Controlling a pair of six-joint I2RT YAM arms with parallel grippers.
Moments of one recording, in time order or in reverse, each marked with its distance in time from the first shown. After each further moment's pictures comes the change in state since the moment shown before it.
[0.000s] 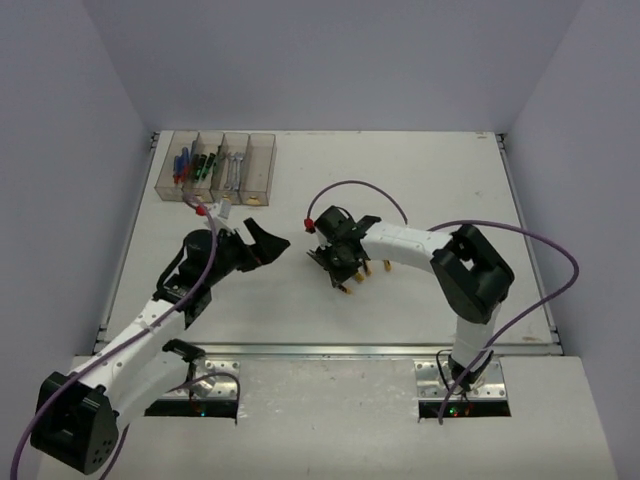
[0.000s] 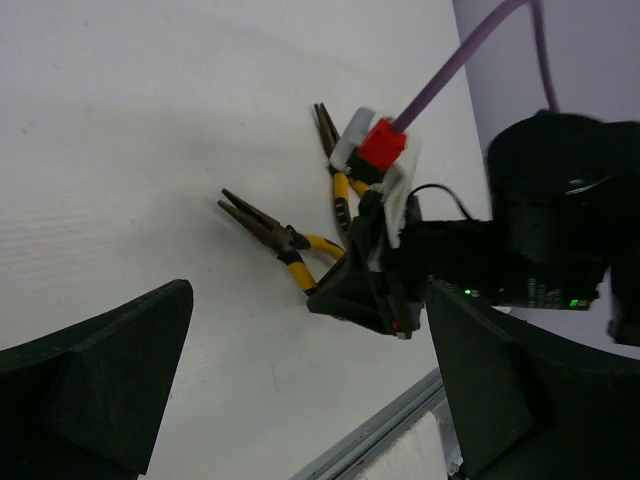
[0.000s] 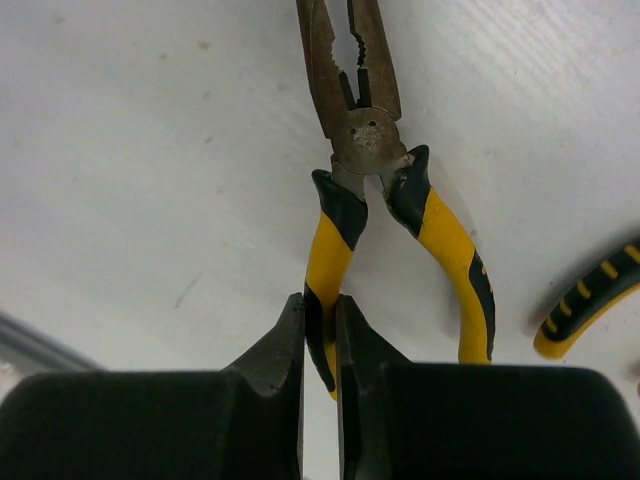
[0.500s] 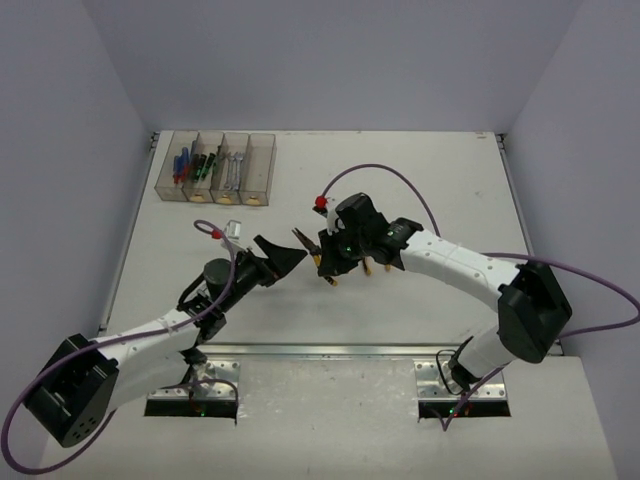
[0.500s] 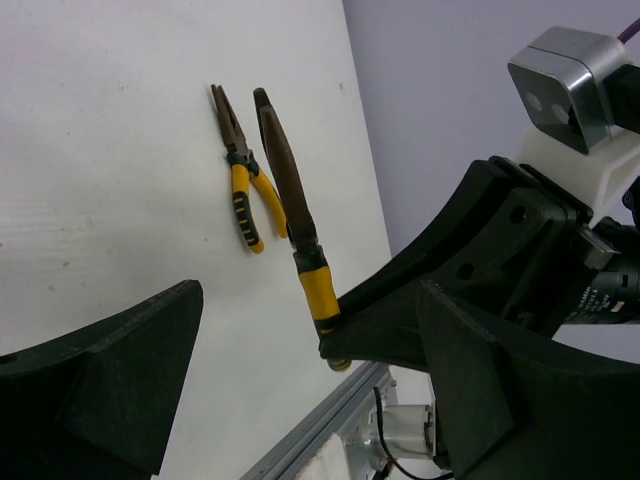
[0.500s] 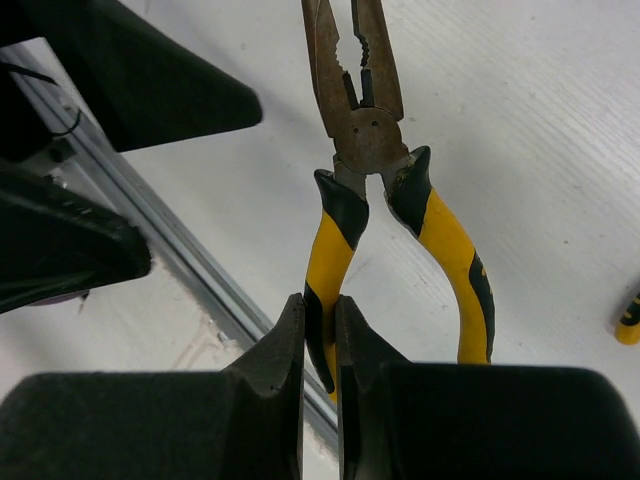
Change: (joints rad) left arm -0.265 0.110 -0.255 0.564 -0.183 -0.309; right arm 0.001 -0.355 -0.122 0.149 -0.198 0.130
